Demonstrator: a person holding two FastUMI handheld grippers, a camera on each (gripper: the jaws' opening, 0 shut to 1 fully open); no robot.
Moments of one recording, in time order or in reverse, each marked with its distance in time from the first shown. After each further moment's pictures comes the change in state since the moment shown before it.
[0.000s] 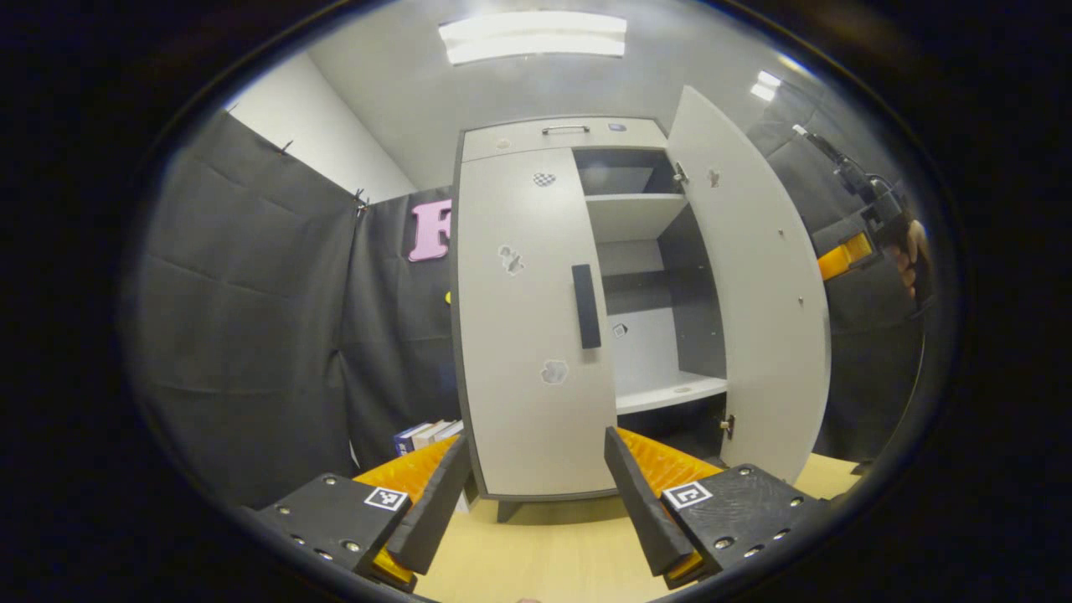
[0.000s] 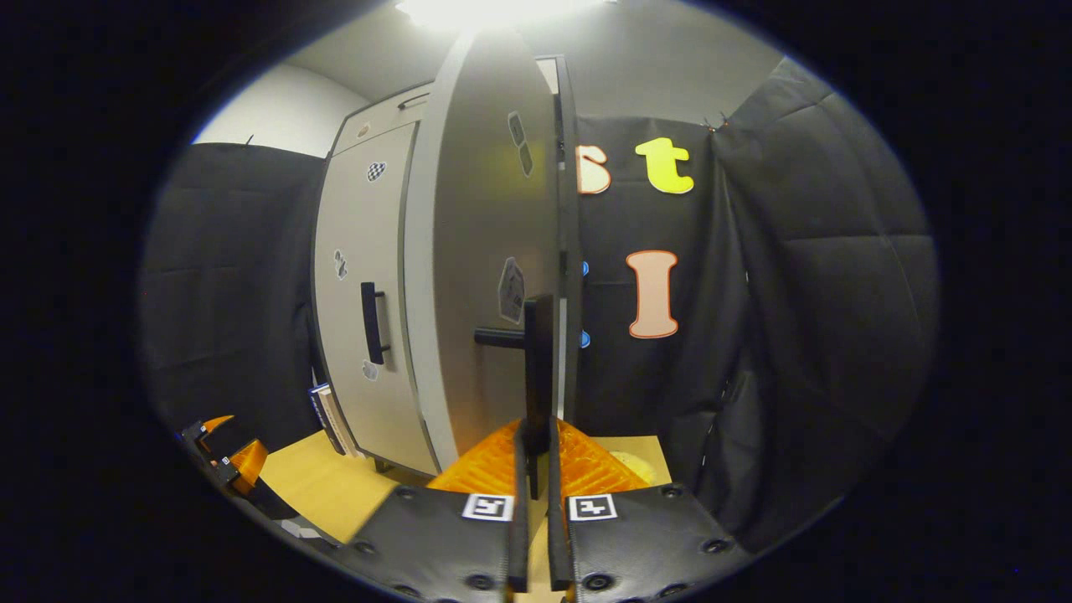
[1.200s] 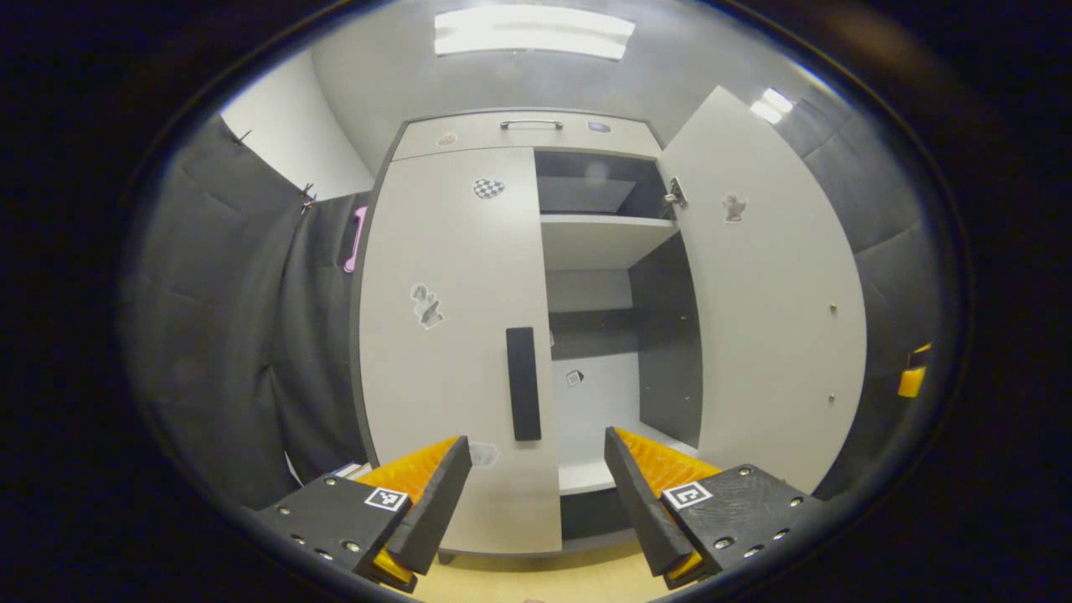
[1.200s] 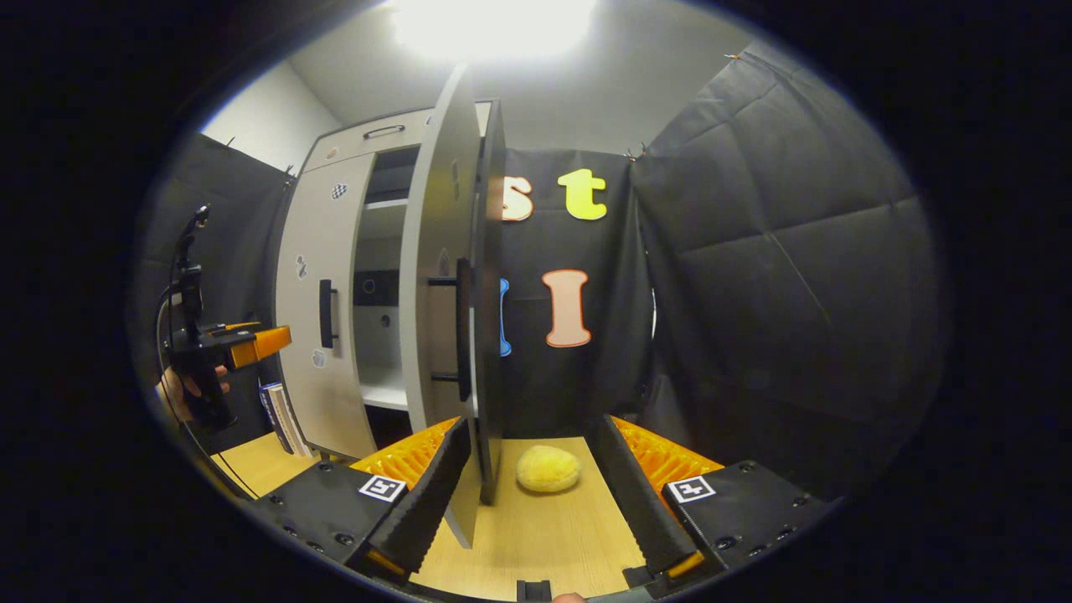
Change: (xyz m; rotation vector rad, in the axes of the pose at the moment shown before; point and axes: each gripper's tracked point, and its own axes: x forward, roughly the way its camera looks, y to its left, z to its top) left arm 0.146 -0.063 0.104 -0.065 -0.030 -0.151; right arm -0.019 -0.044 -0.012 0.038 -0.093 -0.213
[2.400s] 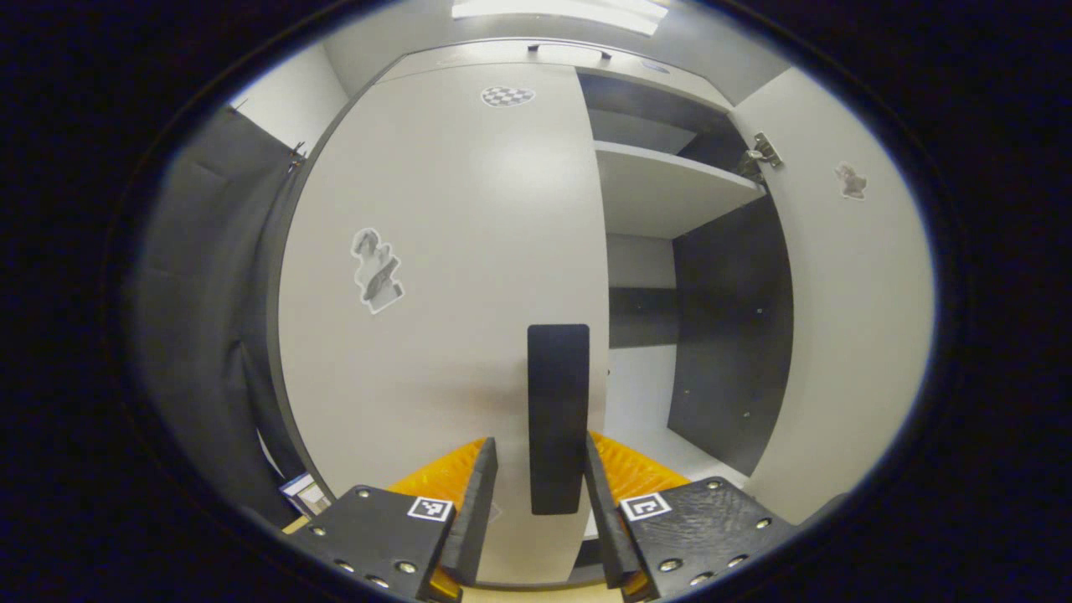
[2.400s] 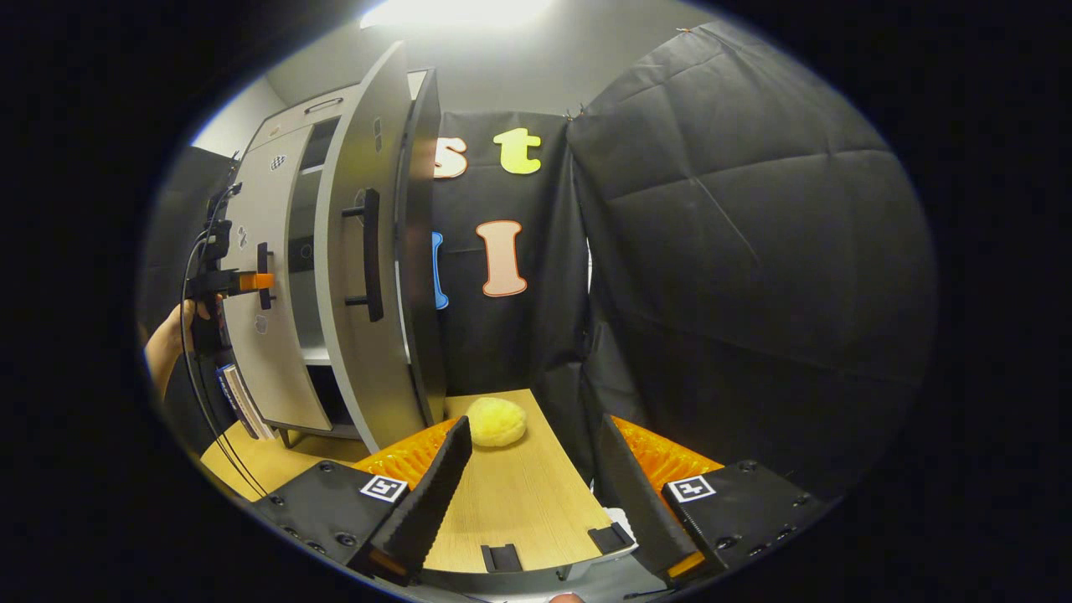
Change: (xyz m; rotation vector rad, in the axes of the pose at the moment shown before) left arm 0.144 0.023 -0.027 -0.078 0.125 -0.007; right arm -0.020 -0.029 -0.032 0.046 0.163 -0.191
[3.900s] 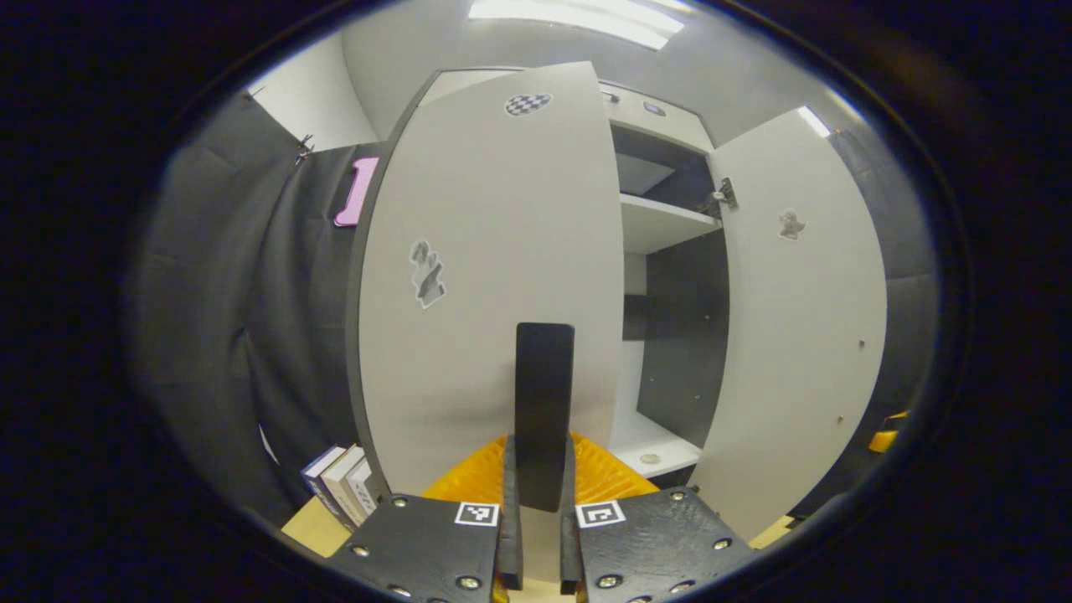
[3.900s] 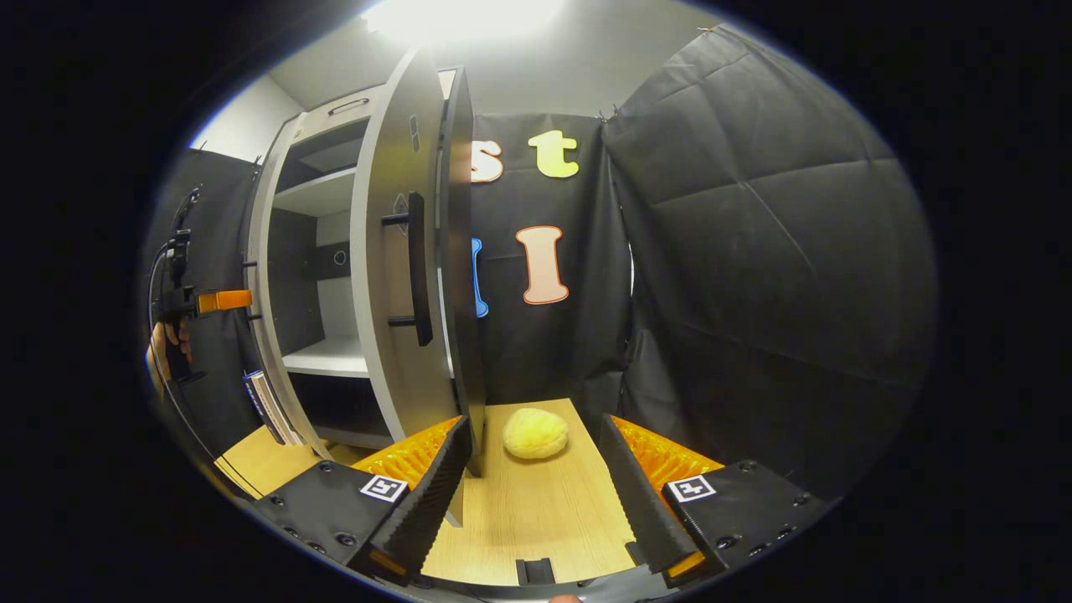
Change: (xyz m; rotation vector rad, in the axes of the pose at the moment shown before) left arm -0.097 0.026 0.005 -0.034 0.016 -0.077; right arm 0.006 0.026 0.012 -0.021 -0.022 0.132
